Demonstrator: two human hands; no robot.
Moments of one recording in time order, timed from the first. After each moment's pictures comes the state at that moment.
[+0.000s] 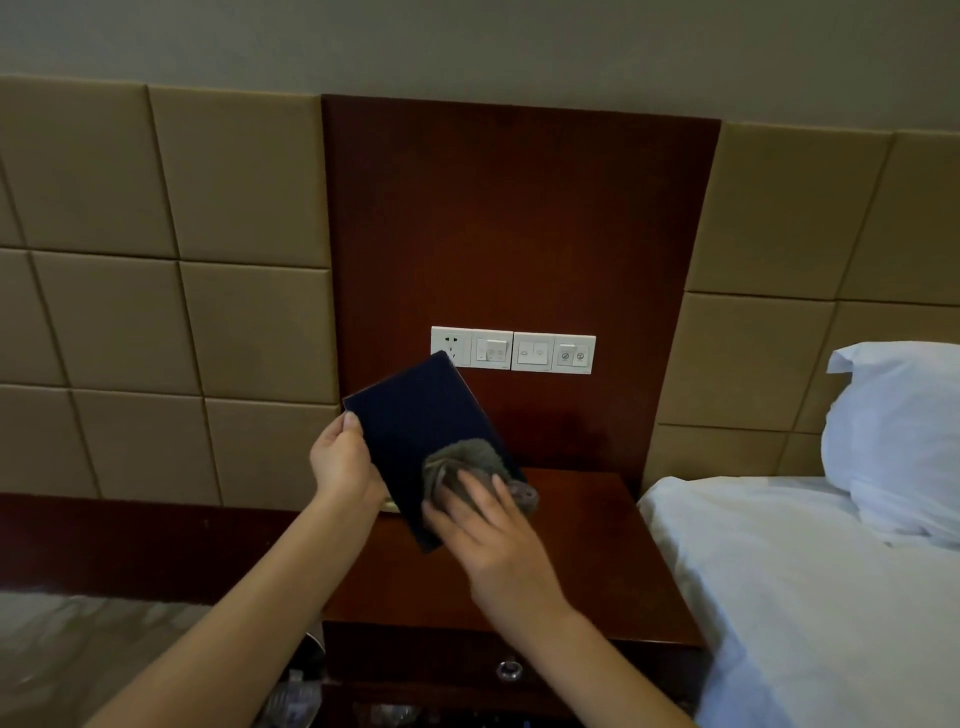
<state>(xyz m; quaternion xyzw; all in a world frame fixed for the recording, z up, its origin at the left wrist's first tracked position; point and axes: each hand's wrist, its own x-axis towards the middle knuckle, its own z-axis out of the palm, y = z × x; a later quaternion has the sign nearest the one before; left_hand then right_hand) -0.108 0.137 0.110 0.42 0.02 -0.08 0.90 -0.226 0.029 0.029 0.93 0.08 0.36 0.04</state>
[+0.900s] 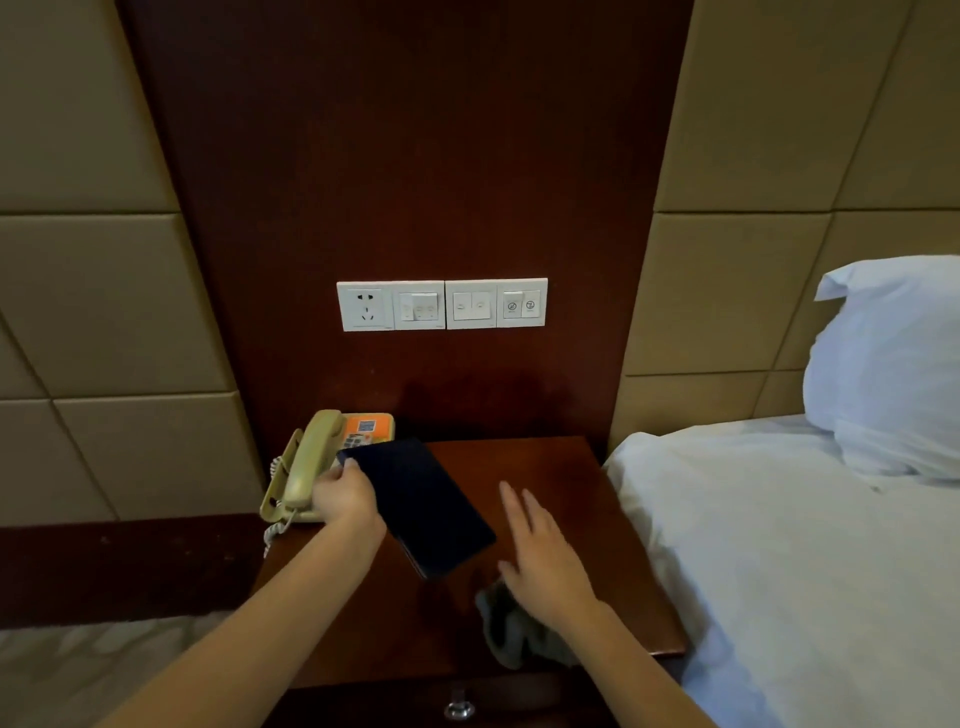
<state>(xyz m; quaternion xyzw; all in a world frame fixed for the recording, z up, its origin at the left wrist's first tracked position) -0.025 -0.021 0.005 0.60 0.17 -0.10 0.78 -0.179 -0.154 -0.073 0.96 -0.20 0.07 -0.19</state>
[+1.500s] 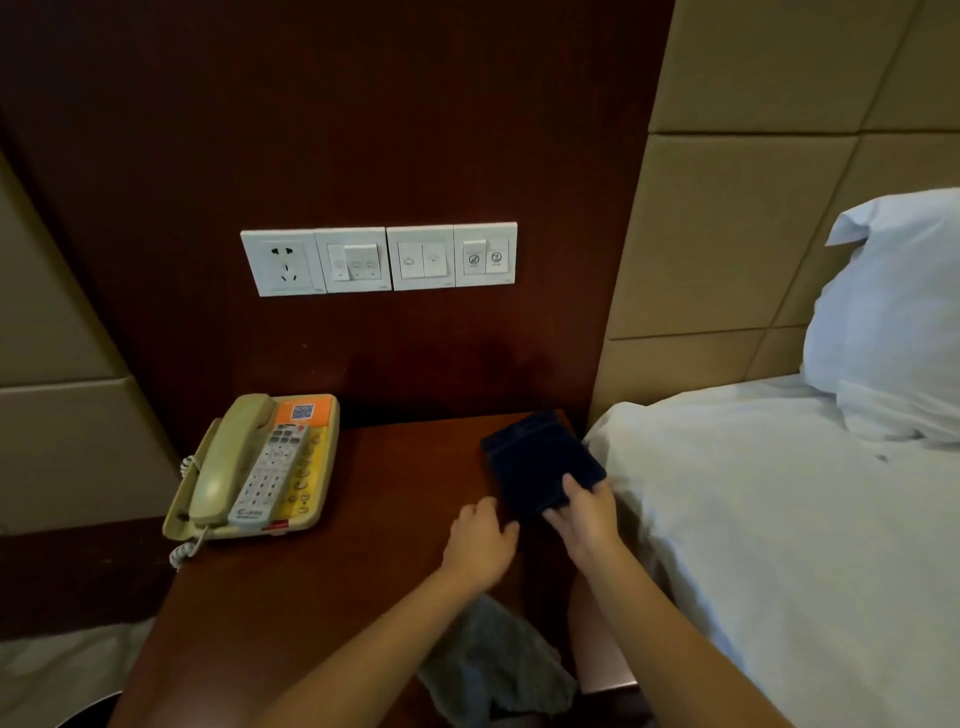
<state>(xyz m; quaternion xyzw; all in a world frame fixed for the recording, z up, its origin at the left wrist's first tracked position) -0.070 -0.155 -0.103 0.87 -0.32 -0.25 0.29 -0.134 -0.272 -0.120 0.35 -0.38 0.35 -0.78</state>
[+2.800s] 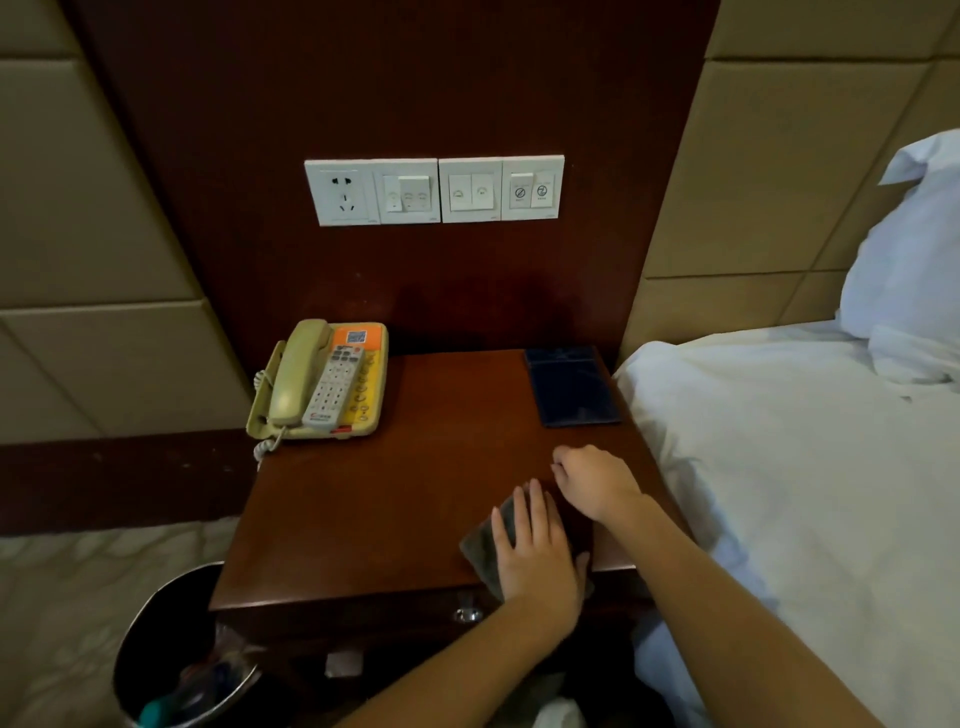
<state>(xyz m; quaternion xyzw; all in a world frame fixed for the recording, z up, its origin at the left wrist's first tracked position) -0.175 -0.084 -0.139 0.91 -0.41 -0.10 0.02 -0.173 -0.210 -0.103 0.96 -0.27 -0.03 -0.10</state>
